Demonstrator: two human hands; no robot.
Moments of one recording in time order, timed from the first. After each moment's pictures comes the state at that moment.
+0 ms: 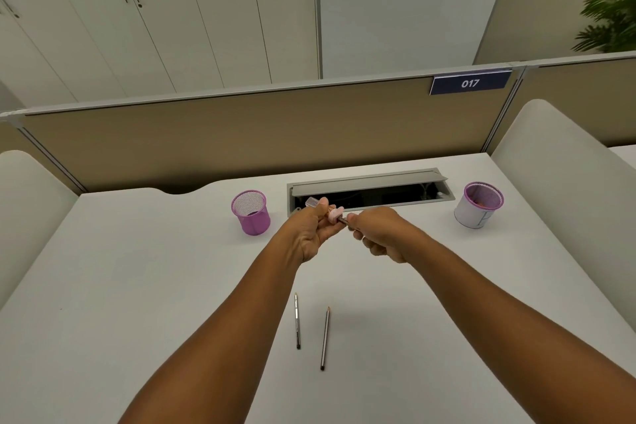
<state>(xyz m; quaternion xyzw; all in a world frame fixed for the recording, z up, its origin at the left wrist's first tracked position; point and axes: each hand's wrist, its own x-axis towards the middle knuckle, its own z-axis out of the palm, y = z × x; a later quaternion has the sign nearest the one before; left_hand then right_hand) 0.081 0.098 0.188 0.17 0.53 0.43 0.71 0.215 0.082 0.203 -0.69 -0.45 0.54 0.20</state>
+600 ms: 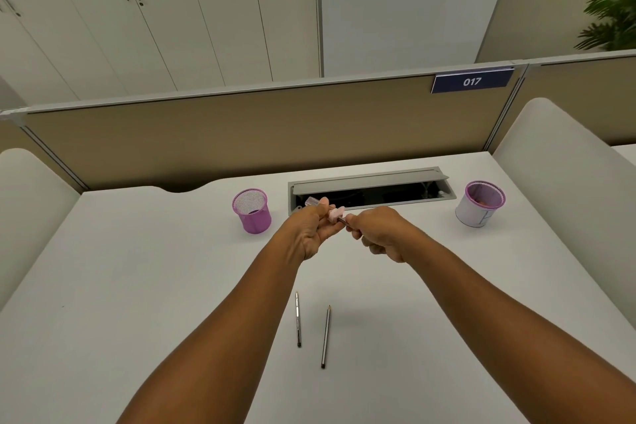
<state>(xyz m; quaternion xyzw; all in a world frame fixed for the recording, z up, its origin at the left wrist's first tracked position) 0.083 0.100 0.188 0.16 0.54 0.42 0.71 0.215 0.083 0.197 -0.69 -0.44 0.54 0.20</state>
